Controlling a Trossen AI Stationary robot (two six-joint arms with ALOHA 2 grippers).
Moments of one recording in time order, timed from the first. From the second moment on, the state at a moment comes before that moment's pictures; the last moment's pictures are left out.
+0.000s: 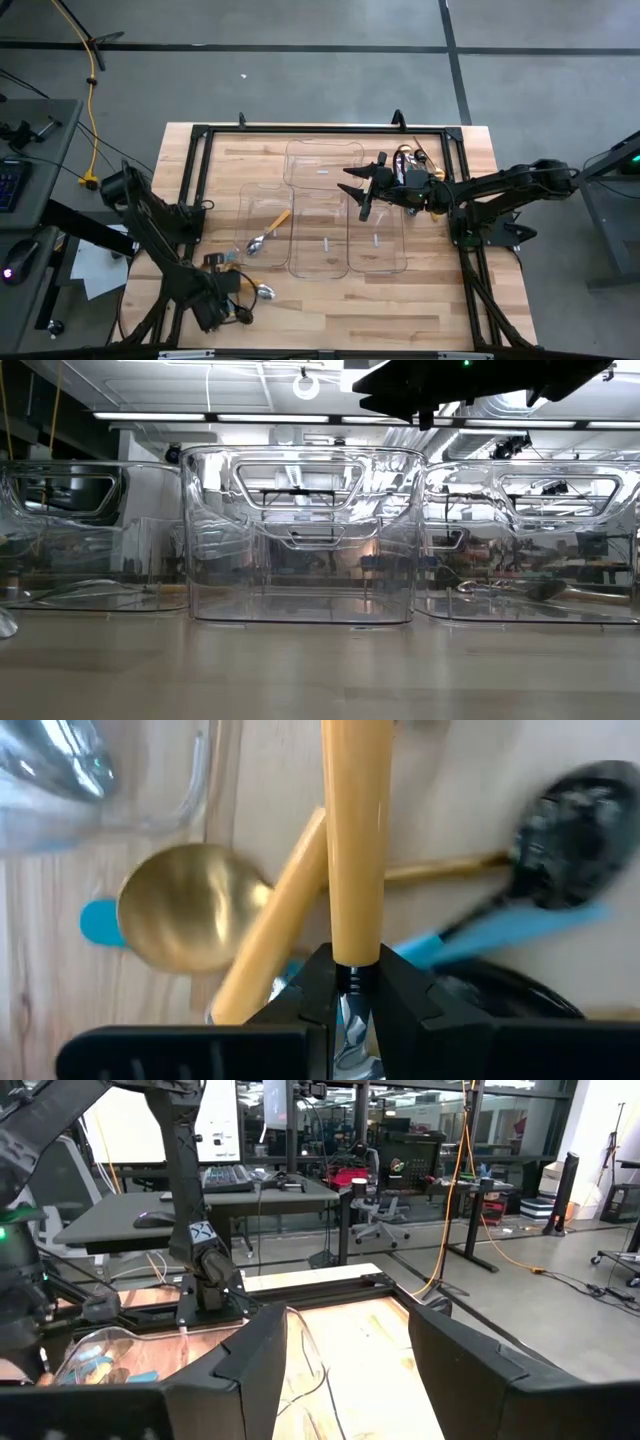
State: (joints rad) left arm -0.99 1.57 0.89 -0.85 -0.19 -1.13; right arm 0.02 1.29 0.66 0.65 0.32 -0.03
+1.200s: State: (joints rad) left arm 0.03 1.01 0.61 0.36 0.08 0.23; right arm 0.02 1.29 0.66 0.63 0.32 -0.05
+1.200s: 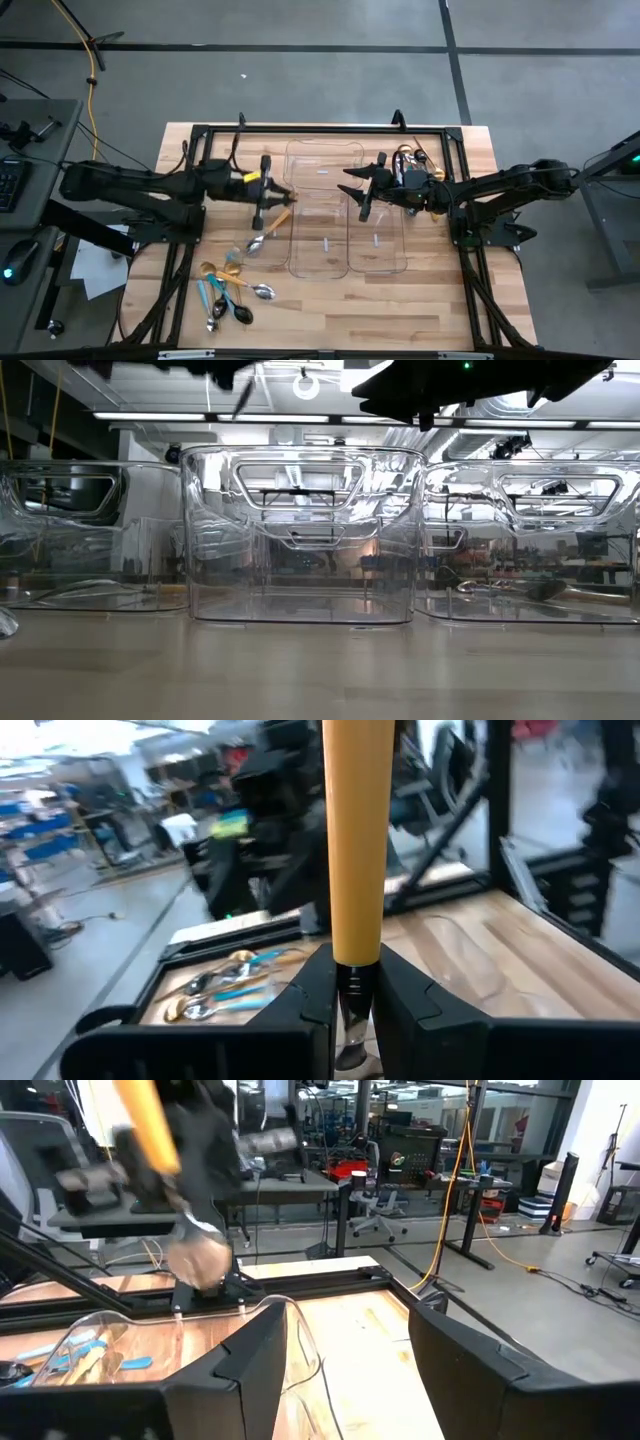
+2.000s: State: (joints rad) left arm 0.05 0.99 0.35 0.80 0.10 0.11; right arm 0.02 1.29 0.66 0.68 0.14 -0.09
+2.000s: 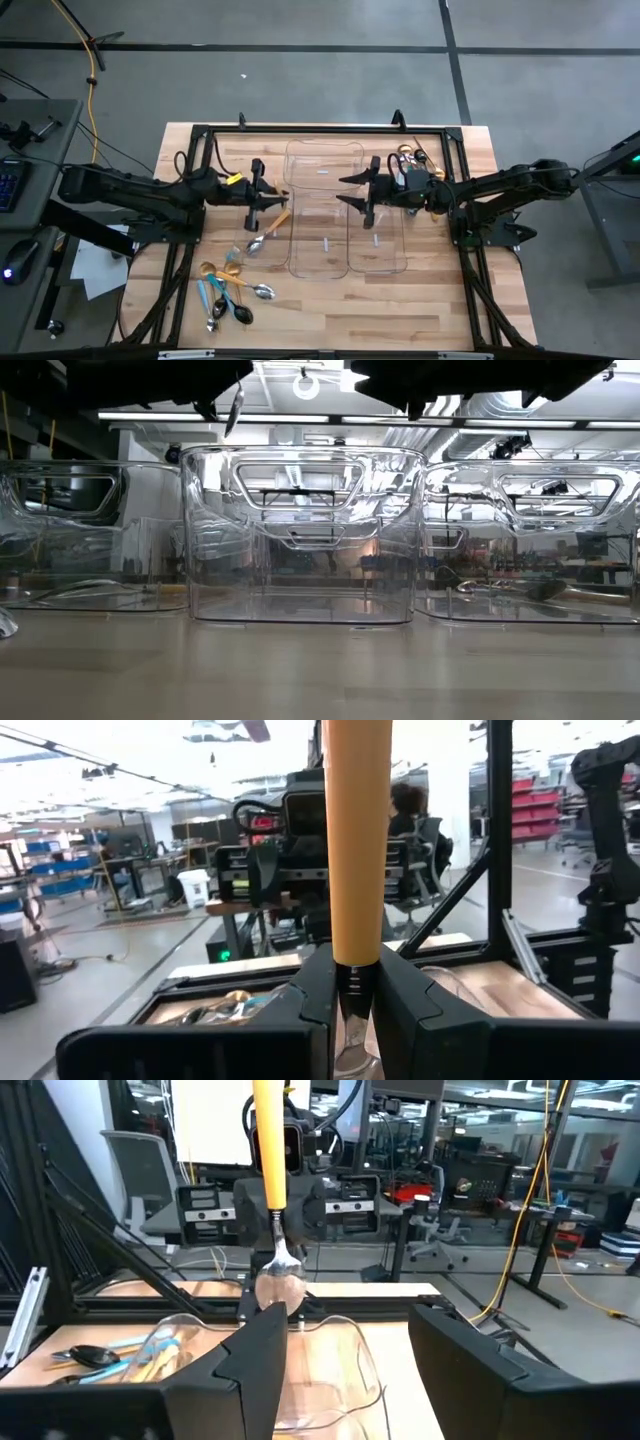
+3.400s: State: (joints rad) left arm -0.12 1.01 0.62 -0.58 -0.17 -0.60; right arm 0.02 1.29 0.66 0.62 0.14 -0.03
